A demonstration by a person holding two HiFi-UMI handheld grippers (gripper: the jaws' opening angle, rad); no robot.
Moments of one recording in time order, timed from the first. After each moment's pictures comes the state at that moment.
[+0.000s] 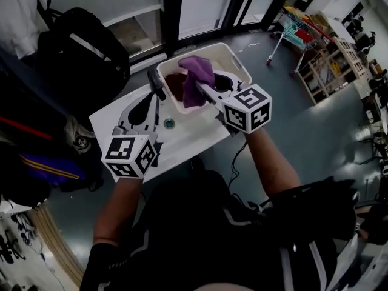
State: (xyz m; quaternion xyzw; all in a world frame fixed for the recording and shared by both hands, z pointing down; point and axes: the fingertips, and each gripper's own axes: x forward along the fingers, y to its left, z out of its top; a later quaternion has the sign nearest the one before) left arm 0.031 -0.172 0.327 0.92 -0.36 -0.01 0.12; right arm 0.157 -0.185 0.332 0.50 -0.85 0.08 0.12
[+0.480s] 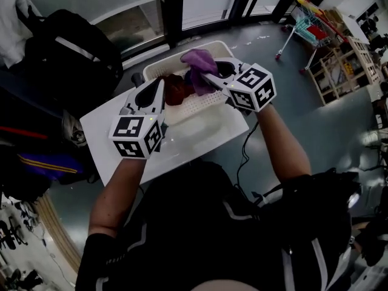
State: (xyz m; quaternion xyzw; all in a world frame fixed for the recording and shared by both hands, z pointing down) left arm 0.142 -0.240 0.354 0.92 -0.38 0.05 0.11; right arm 0.256 -0.254 0.376 0.40 -0.89 0.07 0.21
